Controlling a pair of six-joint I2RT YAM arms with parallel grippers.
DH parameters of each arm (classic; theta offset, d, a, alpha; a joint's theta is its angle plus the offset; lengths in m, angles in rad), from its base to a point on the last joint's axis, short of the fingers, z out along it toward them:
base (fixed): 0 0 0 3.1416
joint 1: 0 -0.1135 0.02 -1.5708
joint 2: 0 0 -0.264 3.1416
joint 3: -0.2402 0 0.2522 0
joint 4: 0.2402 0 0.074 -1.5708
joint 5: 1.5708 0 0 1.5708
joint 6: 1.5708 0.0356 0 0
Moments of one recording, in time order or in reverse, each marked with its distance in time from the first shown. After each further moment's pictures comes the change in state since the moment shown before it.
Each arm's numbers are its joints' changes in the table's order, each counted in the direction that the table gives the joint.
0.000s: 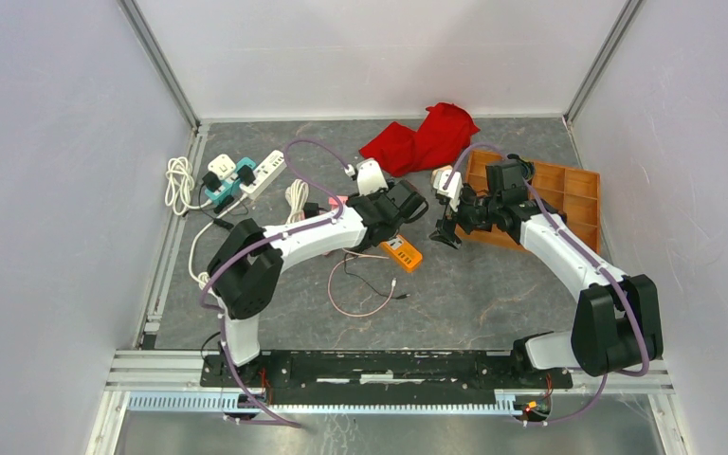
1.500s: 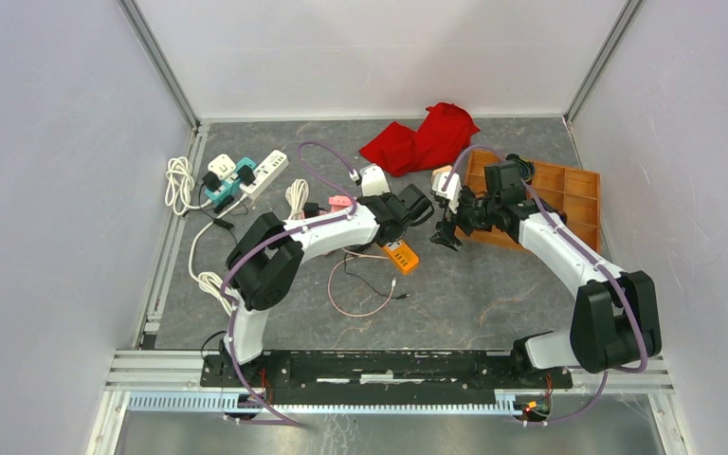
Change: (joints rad) left arm 0.001 -0.128 -0.076 0.111 -0.045 -0.095; right arm 0.000 -0.012 0.000 0.023 -0.001 -0.020
